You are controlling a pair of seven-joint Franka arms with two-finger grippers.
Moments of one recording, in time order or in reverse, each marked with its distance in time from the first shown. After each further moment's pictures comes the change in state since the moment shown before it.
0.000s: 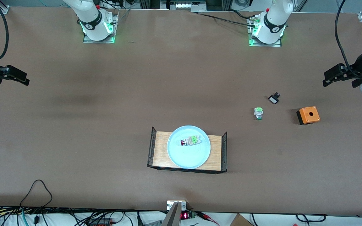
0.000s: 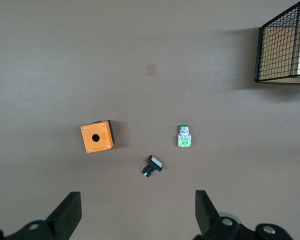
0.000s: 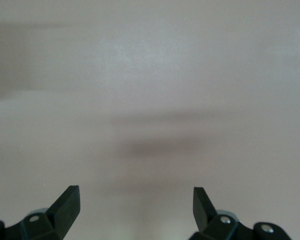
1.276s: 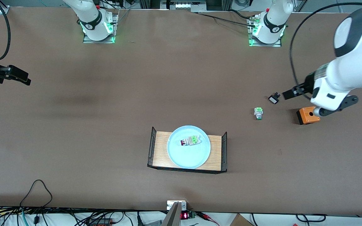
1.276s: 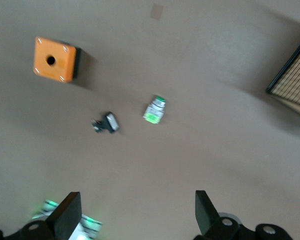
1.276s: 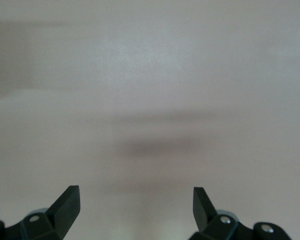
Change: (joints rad) left arm -0.059 0.178 -0.131 0.017 -0.038 -0.051 -0.725; right arm 0.001 0.000 0.007 0.000 0.000 -0.001 0.000
